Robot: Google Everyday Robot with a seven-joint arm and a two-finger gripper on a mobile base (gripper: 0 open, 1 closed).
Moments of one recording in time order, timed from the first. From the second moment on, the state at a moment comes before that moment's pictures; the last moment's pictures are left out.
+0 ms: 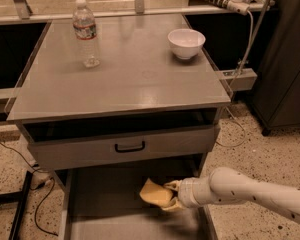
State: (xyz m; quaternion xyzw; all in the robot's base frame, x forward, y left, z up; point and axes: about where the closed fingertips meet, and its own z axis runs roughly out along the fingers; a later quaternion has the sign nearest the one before) arm 0.472 -0.078 0.451 -0.64 0.68 0.17 0.32
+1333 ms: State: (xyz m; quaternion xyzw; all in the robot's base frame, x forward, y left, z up) arm 0.442 -0.045 0.364 -0.71 0.59 0.25 0.28
